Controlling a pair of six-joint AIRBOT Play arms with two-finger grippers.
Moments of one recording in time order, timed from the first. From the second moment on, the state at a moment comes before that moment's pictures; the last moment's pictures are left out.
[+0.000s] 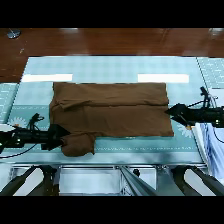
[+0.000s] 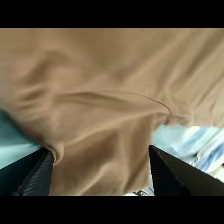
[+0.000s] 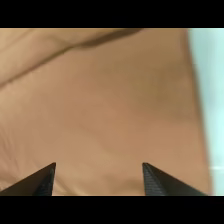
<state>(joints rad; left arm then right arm) 0.44 -1.01 0.30 0.82 -1.25 -1.32 -0.43 -1.03 0.61 -0.81 1.14 1.26</state>
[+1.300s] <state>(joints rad) 0.30 -1.01 0.49 0.77 -1.26 -1.27 -0.40 -1.19 0.55 -0.96 1.15 1.36</state>
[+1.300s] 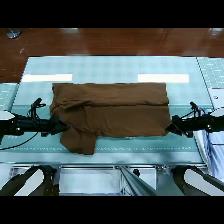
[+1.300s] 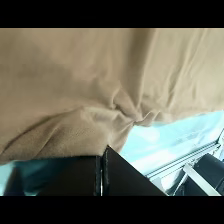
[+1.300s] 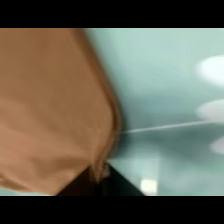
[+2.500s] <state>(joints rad) 0.24 -1.58 1.23 0.75 -1.08 -1.40 -0.30 -1.65 1.35 -0.84 1.22 1.39</state>
